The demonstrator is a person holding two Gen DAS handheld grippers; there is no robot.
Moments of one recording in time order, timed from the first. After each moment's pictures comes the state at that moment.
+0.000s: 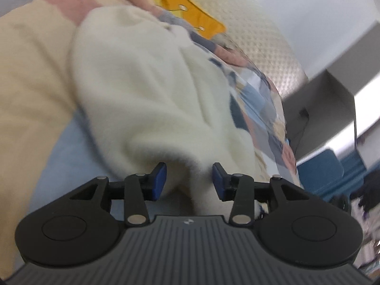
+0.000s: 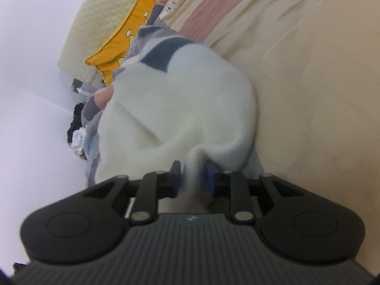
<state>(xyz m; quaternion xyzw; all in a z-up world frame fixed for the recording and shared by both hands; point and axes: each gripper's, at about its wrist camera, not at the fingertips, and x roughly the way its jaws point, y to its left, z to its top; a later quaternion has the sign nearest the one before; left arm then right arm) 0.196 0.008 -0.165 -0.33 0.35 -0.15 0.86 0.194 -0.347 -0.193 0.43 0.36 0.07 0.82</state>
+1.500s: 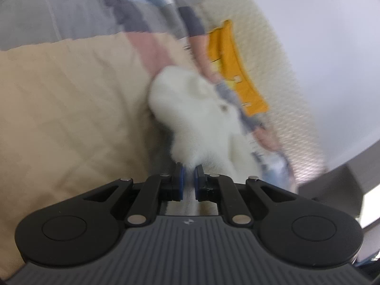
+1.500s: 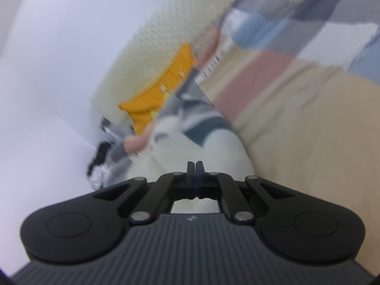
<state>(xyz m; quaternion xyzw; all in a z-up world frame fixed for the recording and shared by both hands) 0.198 0.100 -0.153 -0.45 0.27 0.01 0.85 0.182 -0.372 -0.142 0.40 0.23 0.07 0.89</state>
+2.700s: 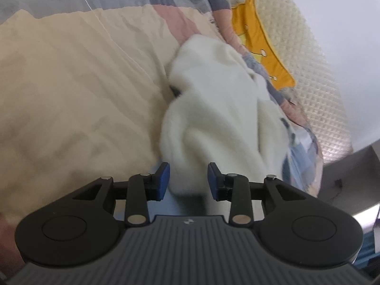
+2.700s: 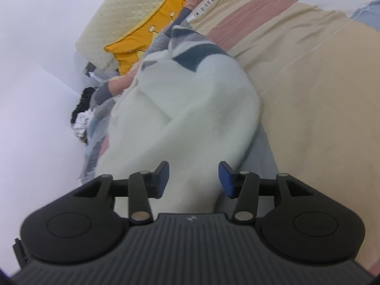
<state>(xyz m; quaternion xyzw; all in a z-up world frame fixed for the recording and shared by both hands) 0.155 0.078 -0.166 -0.43 0.34 0.02 0.83 0.159 -0.330 -0.158 0.36 0.34 0.10 0.86</state>
